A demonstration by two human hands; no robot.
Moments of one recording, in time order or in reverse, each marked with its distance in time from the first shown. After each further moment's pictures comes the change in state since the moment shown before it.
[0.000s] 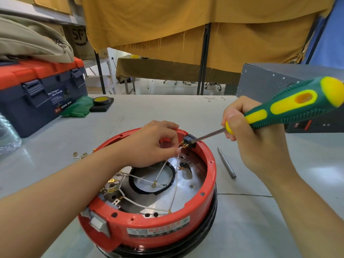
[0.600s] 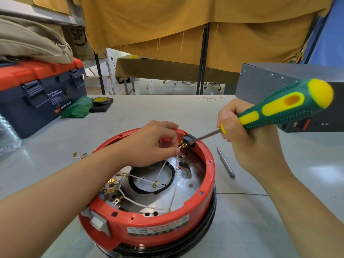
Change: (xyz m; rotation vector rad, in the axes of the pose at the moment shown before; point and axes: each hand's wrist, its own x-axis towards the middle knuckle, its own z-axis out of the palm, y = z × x) left_hand 0.001 -0.001 0.001 0.001 0.006 0.012; right_hand -0.001 0.001 0.003 -0.031 -0.028 -0.038
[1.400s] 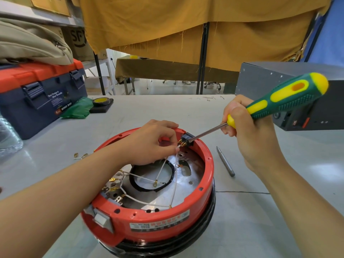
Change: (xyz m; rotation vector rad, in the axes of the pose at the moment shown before) left_hand 0.001 0.001 -0.001 0.010 -0.009 -0.035; right_hand 0.006 0.015 0.003 0.267 0.099 0.191
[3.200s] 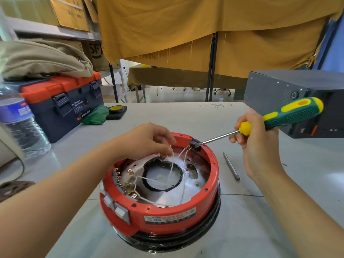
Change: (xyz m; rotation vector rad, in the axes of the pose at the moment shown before) left_hand -0.017 -0.004 -0.029 -0.350 -0.066 -0.187; right_hand -0.002 0.008 0.000 0.312 0.315 0.266
